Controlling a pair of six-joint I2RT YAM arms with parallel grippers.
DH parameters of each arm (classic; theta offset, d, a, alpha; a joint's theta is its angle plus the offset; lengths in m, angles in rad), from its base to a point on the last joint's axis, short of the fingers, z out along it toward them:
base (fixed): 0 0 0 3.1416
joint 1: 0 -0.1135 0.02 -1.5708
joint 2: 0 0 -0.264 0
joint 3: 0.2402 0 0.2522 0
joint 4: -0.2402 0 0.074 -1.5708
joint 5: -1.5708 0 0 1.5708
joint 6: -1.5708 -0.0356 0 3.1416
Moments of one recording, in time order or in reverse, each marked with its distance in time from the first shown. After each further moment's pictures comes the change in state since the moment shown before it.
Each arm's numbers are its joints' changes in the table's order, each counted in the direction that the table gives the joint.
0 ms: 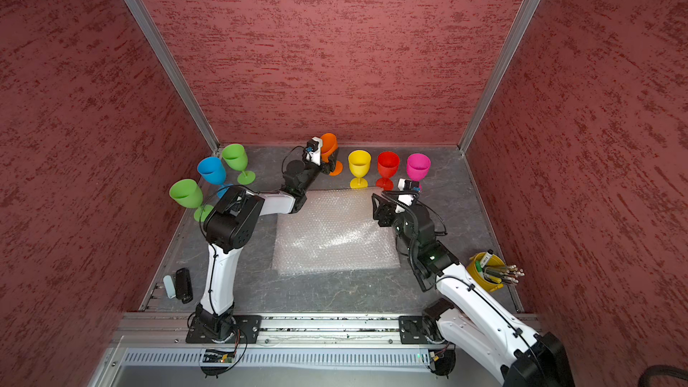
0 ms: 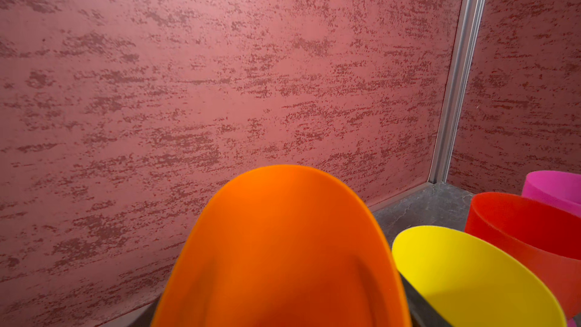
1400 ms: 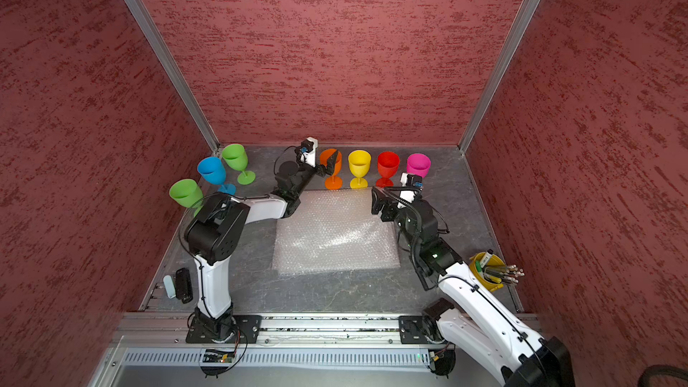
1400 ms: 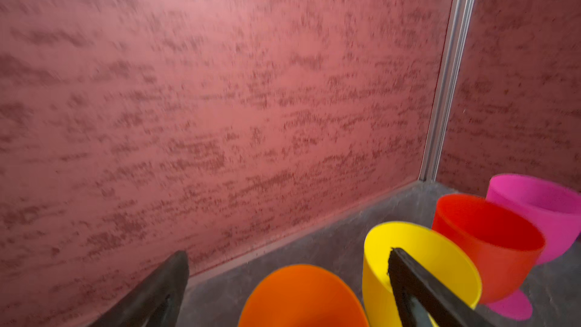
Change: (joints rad) left arm 0.013 0.249 -0.174 -0.057 0.021 0.001; right arm 0.000 0.020 0.084 -0.053 -0.087 0.121
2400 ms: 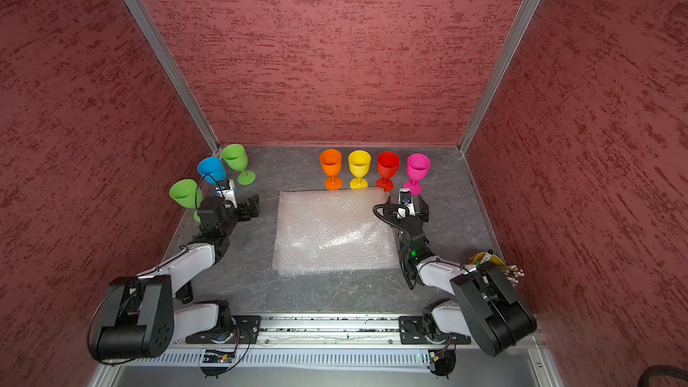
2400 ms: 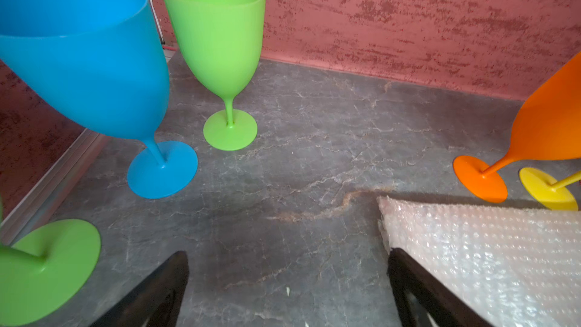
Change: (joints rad) left arm -0.534 0.673 -0.704 -0.545 -0.056 0.164; right arm 0.136 -0.473 -0.344 0.879 -0.299 0.454
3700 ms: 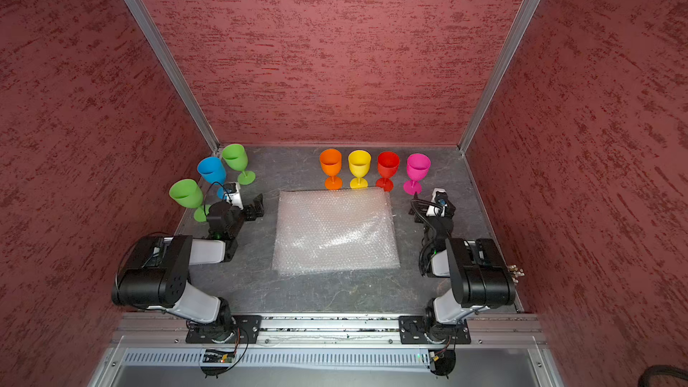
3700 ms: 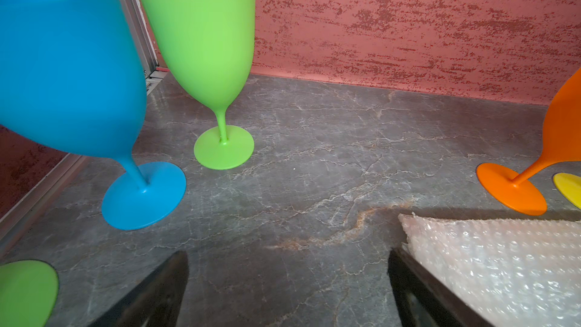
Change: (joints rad) left arm 0.022 -0.264 -0.053 0.414 0.022 -0.052; right arm 0.402 -0.225 -0.062 0.355 0.415 -0.148
